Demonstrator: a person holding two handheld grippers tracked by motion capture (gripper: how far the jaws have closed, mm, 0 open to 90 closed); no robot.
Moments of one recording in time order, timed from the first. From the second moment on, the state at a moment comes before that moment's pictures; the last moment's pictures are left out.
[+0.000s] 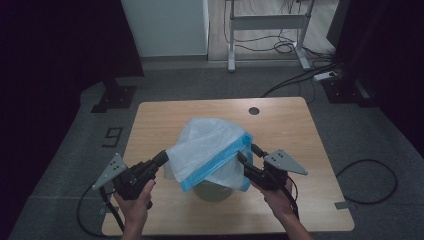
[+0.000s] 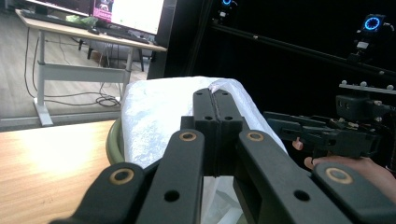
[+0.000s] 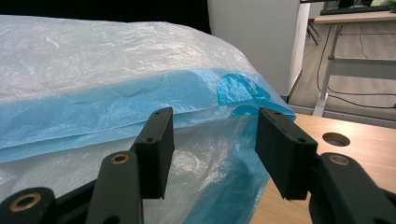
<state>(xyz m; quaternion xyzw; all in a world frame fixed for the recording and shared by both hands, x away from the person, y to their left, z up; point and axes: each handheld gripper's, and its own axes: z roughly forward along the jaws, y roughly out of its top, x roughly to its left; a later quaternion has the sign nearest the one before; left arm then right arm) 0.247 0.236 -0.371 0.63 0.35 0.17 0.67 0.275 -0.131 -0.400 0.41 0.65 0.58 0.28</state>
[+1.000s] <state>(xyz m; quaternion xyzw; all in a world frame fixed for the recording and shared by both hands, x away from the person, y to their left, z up) 0.252 0.244 -0.377 0.63 0.36 0.15 0.67 0.303 -0.123 -0.397 0.39 0.67 0.57 0.25</state>
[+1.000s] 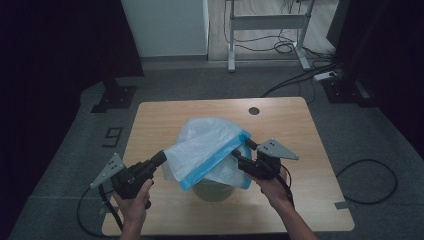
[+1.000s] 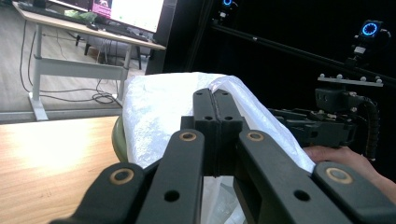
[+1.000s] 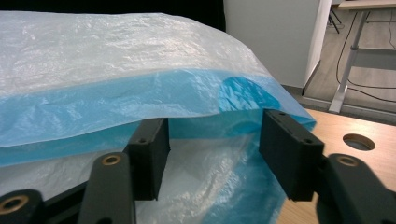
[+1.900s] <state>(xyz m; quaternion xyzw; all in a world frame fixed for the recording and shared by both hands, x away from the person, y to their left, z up) 0.249 0.242 -0.366 0.64 0.34 0.15 0.68 0.306 -0.123 -0.388 0.37 0.69 0.56 0.27</state>
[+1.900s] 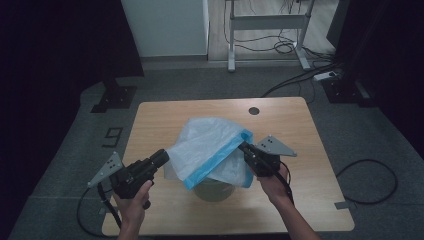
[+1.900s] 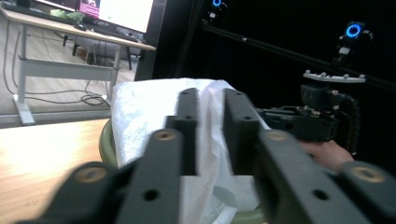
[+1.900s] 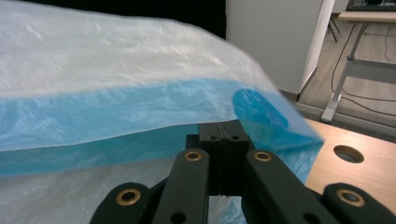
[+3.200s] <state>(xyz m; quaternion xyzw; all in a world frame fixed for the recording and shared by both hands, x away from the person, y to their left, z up) 0.295 0.167 -0.332 0.76 0.29 0.13 0.56 0.291 -0.123 -0.352 0.33 0.67 0.59 0.30</state>
